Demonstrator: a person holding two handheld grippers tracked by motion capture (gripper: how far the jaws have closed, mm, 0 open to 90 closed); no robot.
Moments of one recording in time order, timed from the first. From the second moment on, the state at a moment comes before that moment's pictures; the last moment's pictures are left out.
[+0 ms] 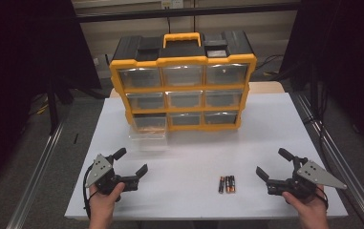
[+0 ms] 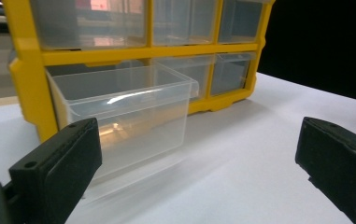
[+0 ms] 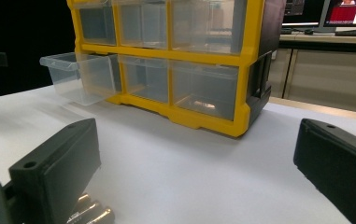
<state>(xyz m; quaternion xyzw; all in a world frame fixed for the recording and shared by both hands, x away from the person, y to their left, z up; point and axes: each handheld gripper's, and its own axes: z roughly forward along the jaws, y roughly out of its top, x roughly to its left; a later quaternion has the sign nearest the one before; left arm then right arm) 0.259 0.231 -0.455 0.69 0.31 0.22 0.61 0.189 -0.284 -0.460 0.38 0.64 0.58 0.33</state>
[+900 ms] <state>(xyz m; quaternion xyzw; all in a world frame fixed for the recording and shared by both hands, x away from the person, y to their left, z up) 0.267 0.162 -0.449 0.73 0.28 0.19 0.59 0.191 -0.283 -0.461 0.39 0.64 0.58 0.32</state>
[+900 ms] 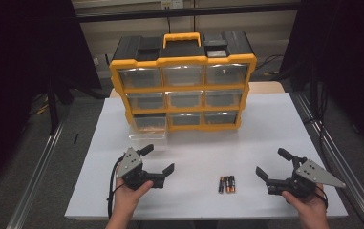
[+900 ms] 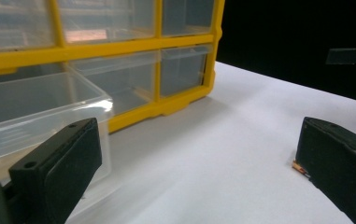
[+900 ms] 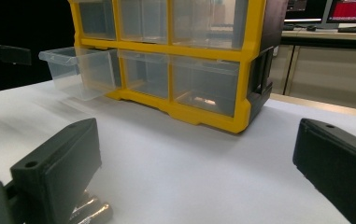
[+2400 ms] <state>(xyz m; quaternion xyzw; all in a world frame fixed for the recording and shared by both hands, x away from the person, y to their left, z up) 0.269 0.019 -0.456 0.85 0.23 0.07 0.48 0.192 -0.284 -0.460 0.39 0.65 0.58 0.32</state>
